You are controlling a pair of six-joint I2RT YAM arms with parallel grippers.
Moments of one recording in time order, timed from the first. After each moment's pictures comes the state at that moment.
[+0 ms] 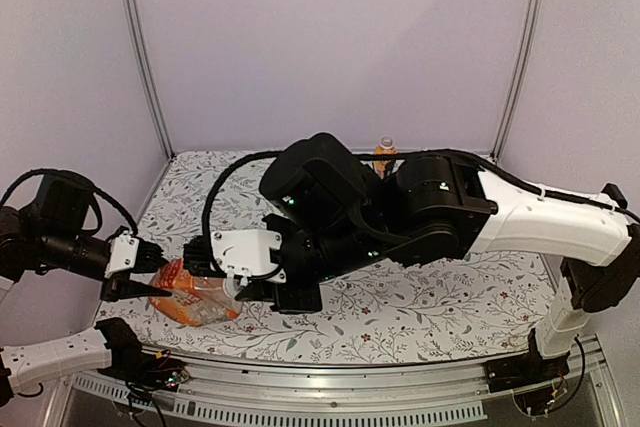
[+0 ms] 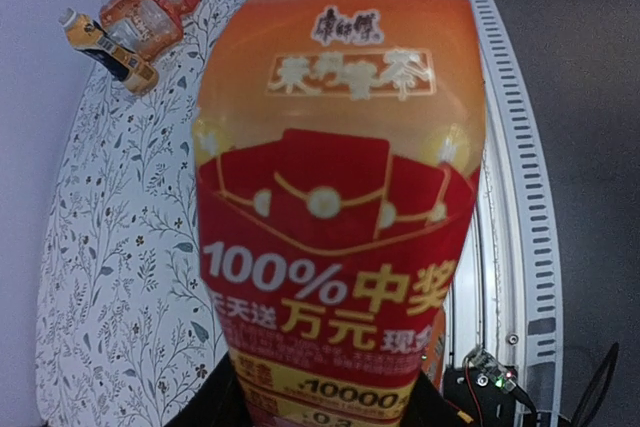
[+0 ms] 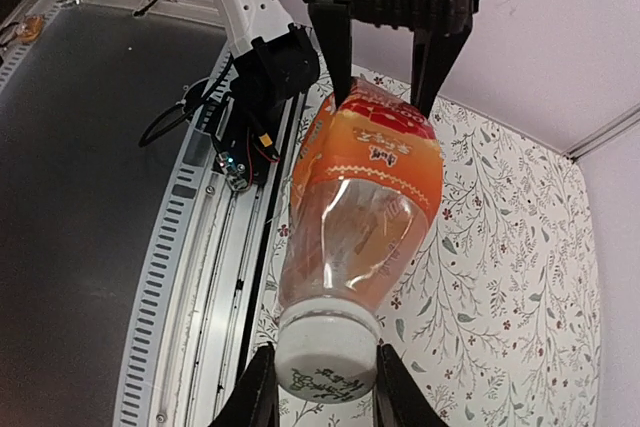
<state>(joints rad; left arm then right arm) -0.67 0.61 1.02 -1.23 0.41 0.85 1.48 1.84 1.98 -0.81 -0.01 -0.37</state>
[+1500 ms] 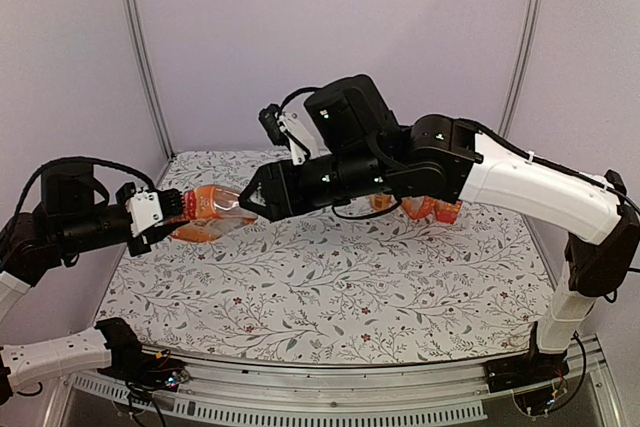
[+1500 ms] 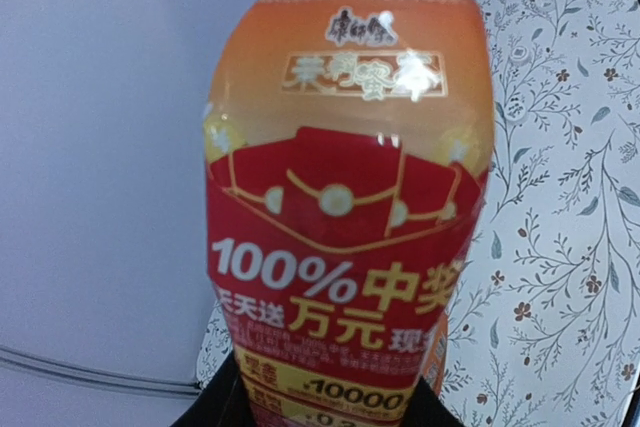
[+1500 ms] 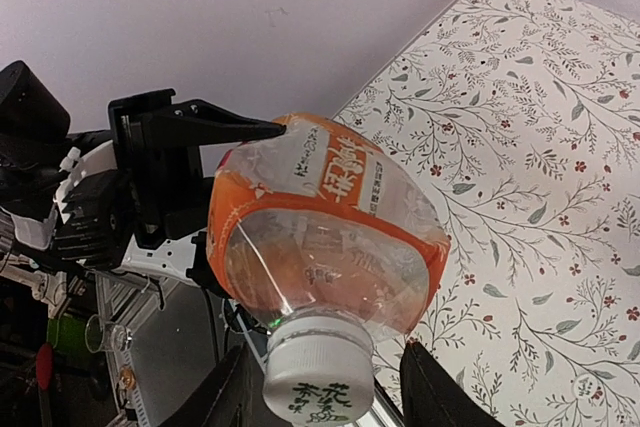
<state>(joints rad) -0.68 0.61 0.90 -0.72 0.03 0.85 1.24 1.80 1.92 -0.61 -0.02 0.57</state>
